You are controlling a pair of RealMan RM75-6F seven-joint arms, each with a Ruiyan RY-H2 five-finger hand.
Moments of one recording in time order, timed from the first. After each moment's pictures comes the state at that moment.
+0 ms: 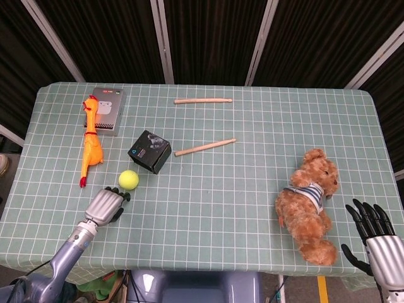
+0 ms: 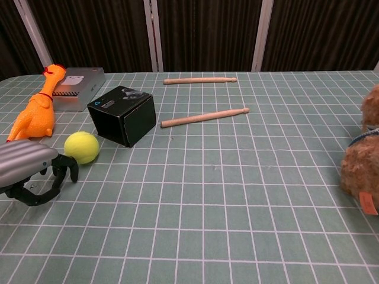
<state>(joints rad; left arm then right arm) -0.43 -1.53 -0.06 -1.37 1.45 0.98 0.36 -0.04 -1.03 -0.06 -1.63 -1.77 1.66 0.04</state>
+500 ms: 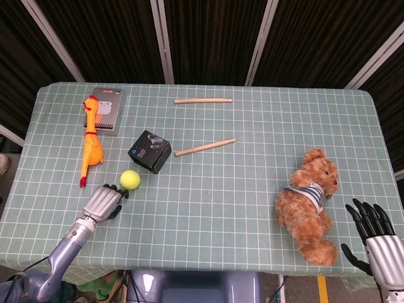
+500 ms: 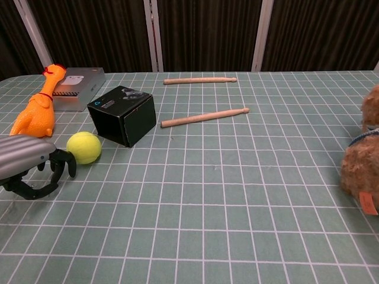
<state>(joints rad) -0.46 -1.51 -0.06 -1.37 1.43 0.97 0.32 -0.04 -1.03 -0.06 -1.63 -1.77 1.66 0.04</state>
